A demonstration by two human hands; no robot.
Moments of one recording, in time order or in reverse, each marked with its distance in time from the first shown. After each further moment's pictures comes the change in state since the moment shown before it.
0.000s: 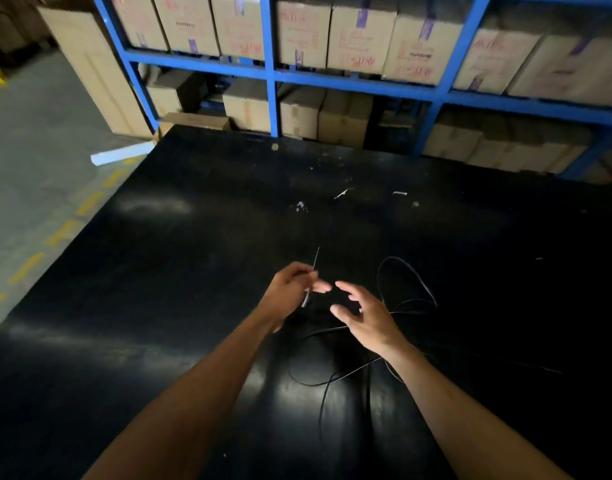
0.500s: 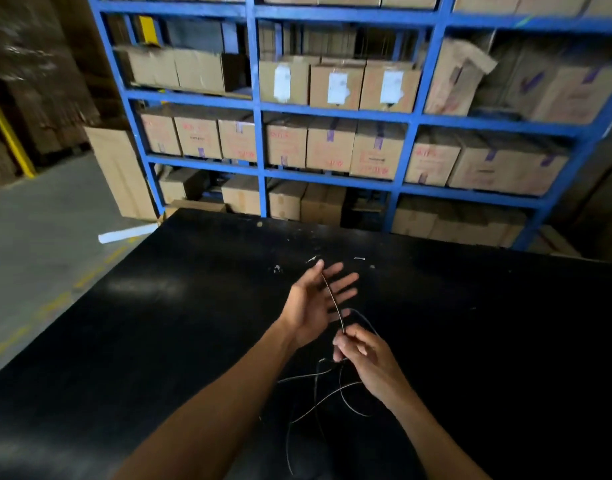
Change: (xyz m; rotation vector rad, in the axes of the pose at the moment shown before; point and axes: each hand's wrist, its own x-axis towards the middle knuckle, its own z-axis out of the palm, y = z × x) left_hand -0.099 0.111 0.115 -0.555 -0.452 0.044; right_hand -0.150 -0.050 -0.097 0.371 0.006 -0.197
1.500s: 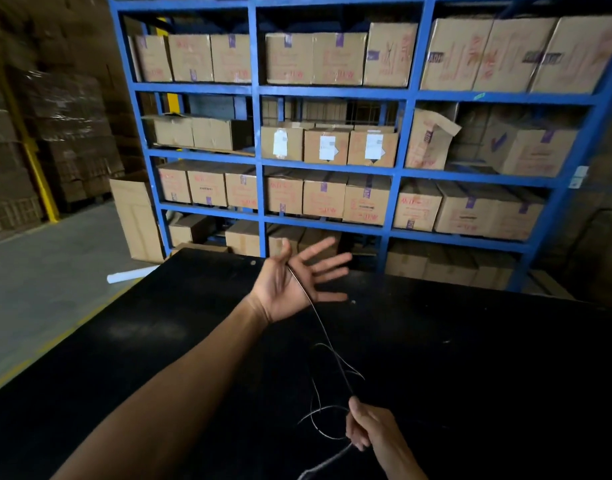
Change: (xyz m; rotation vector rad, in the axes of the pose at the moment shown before) left_hand -0.043 0.050 0.119 -0.029 -0.377 0.027; right_hand -0.102 0.058 -0.066 0.089 -0.010 0.112
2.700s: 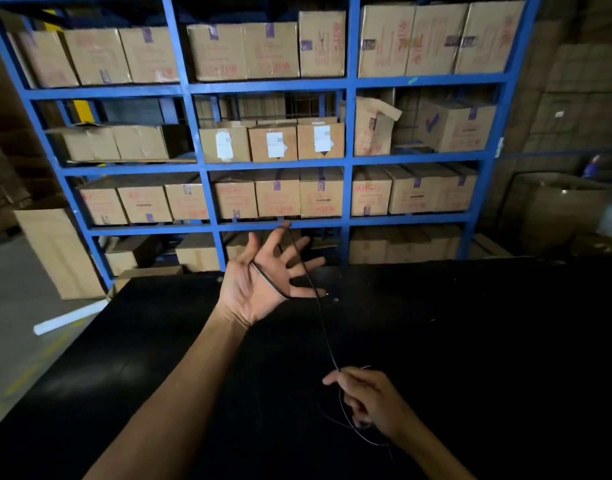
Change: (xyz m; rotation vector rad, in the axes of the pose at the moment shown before) left_hand 0.011 0.062 -0.067 -0.058 -0.139 -0.001; right_hand 0.050 -0.072 0.043 0.042 0.055 -0.066
